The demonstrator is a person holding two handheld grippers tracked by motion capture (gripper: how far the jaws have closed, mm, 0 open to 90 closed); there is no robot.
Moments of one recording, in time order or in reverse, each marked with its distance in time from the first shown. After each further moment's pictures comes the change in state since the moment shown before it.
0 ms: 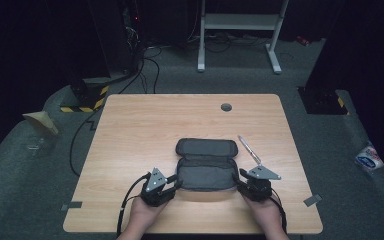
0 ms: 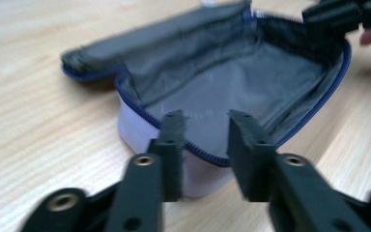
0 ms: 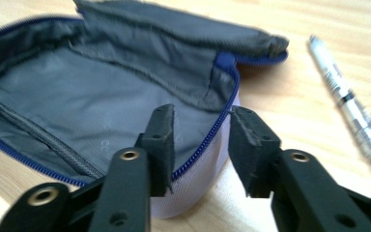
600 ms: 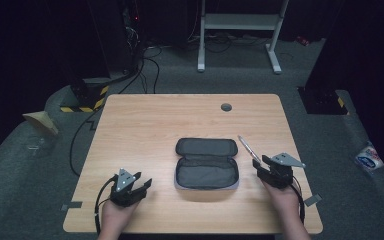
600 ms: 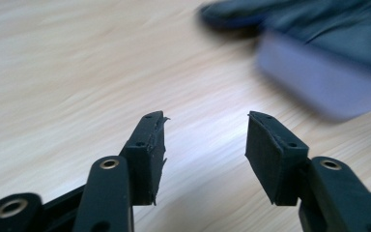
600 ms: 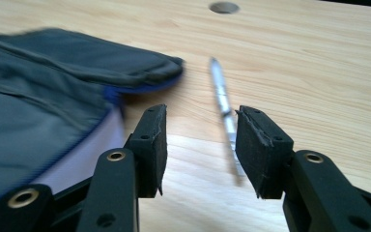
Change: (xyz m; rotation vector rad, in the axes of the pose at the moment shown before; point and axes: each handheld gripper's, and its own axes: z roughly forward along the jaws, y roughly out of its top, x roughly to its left) left arm 0.064 -0.041 -0.054 0.127 0.273 -0.081; right arm -0.070 0.010 -0.008 -0.023 -0.125 0.054
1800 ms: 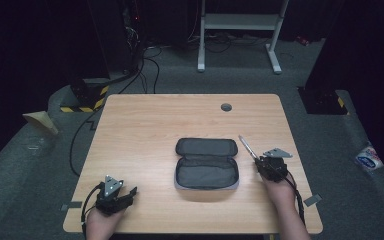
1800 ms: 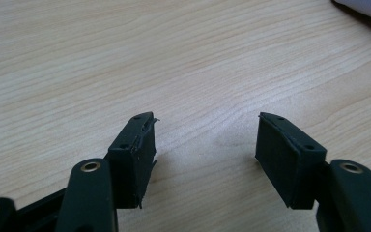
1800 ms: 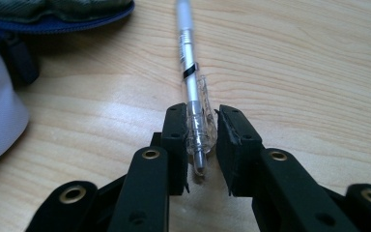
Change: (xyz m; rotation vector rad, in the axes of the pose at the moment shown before) left arm 0.018 -0.023 -0.014 0.089 0.075 -0.029; right arm -0.013 -0.009 0.044 0.176 -0.078 -0.034
